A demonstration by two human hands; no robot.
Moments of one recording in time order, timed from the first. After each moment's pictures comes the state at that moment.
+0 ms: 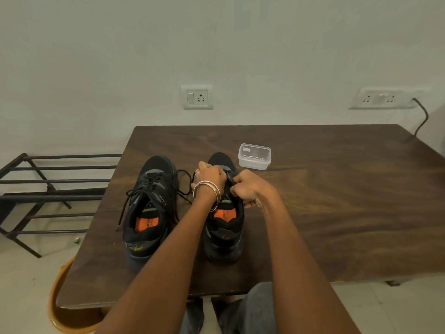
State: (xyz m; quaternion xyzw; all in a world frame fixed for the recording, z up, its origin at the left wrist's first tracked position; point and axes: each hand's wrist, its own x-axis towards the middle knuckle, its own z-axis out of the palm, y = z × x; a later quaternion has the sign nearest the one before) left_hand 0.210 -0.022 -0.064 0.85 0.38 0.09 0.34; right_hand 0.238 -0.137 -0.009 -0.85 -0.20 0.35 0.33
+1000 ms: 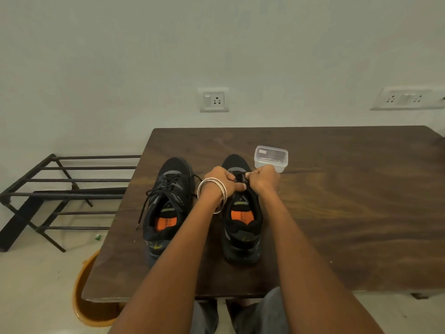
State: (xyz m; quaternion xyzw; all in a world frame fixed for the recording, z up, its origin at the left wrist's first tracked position) left_hand 0.177 -0.016 -0.026 0.79 0.38 0.03 0.47; right_hand 0.264 -0.098 -0.051 -0.89 -0.03 0.13 0.44
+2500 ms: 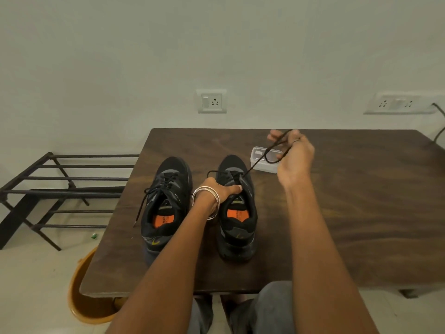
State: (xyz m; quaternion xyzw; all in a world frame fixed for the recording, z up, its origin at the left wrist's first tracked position) left_hand 0.165 -0.014 -0.048 0.73 0.40 -0.02 0.55; right_hand 0.260 -0.143 0.037 -0.51 -0.01 0.07 0.86
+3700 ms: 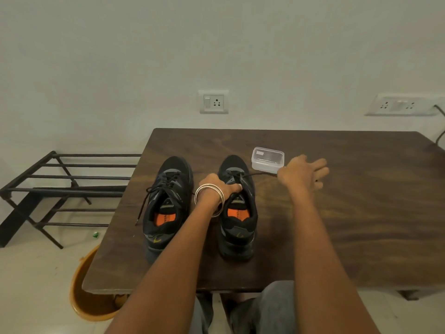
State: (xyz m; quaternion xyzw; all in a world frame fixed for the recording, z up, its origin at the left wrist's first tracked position) left_hand 0.160 -0.025 -0.026 0.78 0.41 0.01 0.47; right_hand 0.265 -0.162 0.010 -0.96 0.01 0.02 0.29
